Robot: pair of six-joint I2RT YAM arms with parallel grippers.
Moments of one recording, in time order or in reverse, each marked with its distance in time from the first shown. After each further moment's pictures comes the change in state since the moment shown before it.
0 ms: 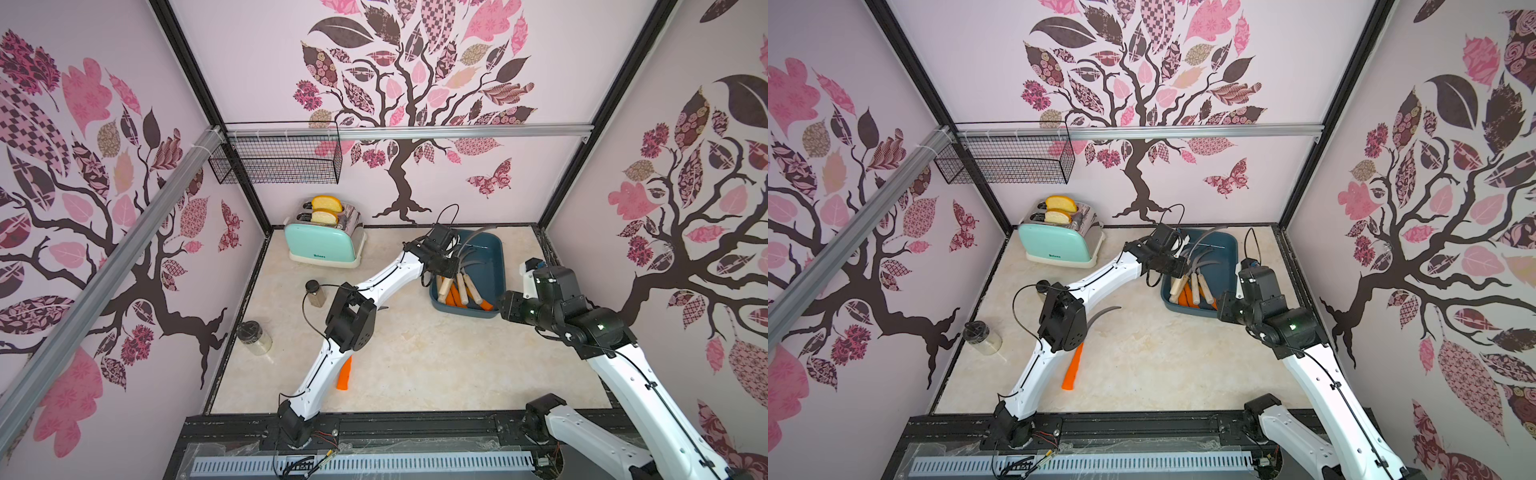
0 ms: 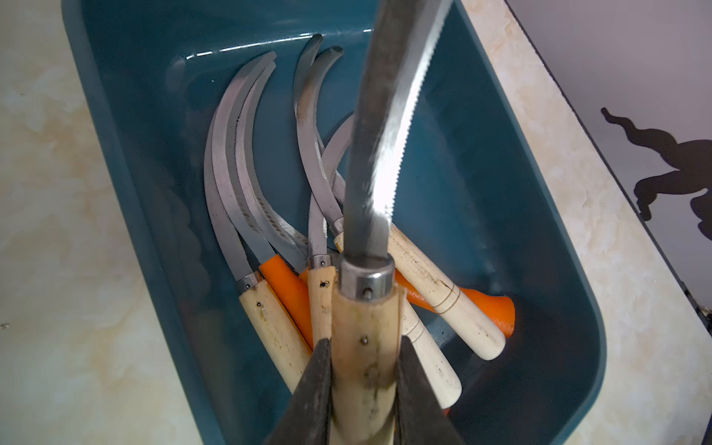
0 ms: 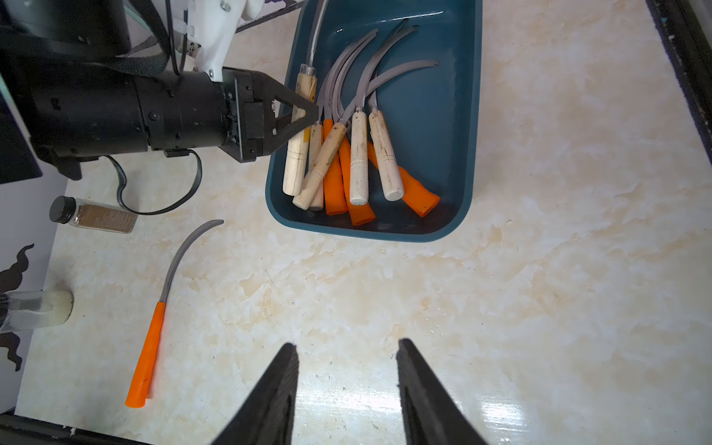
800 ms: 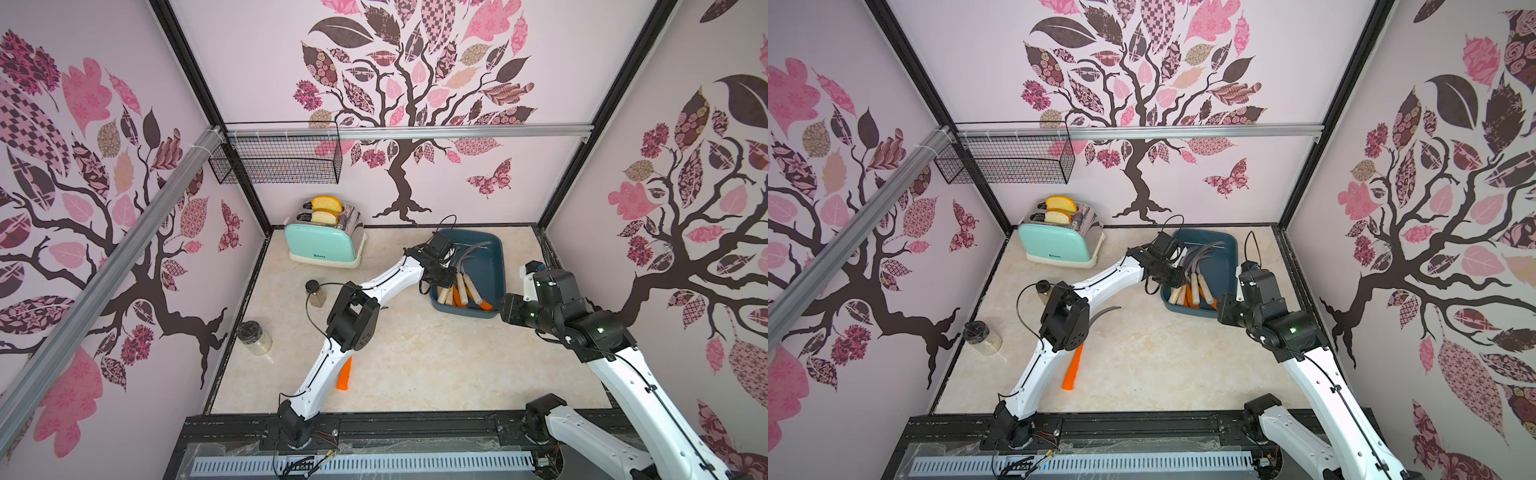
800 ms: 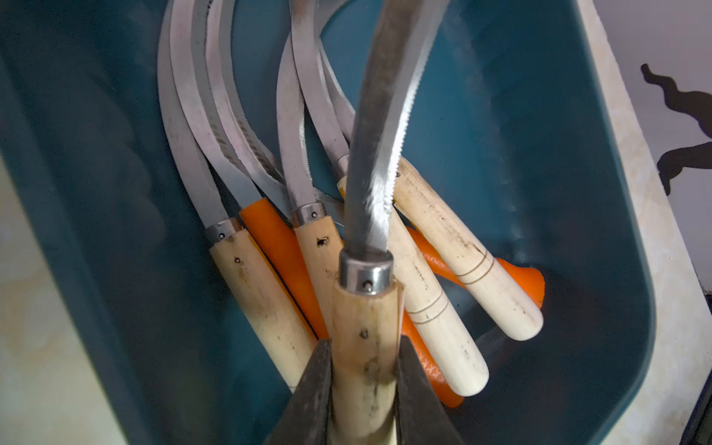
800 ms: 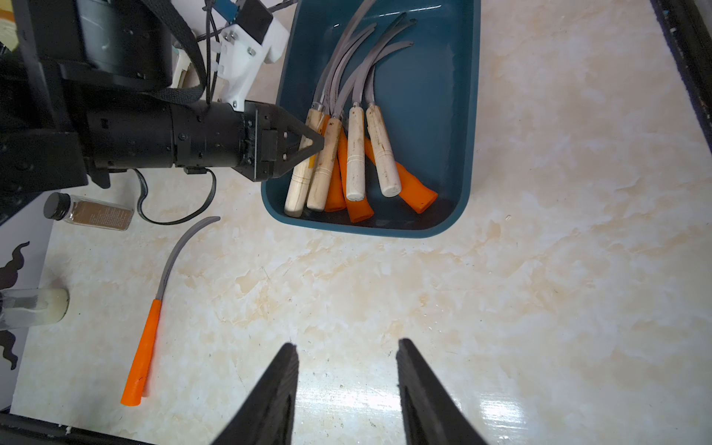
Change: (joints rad) left arm -0.001 0.013 -0.078 -0.019 0.053 -0.050; right arm 0.000 -0.018 -0.023 0.005 0.000 0.000
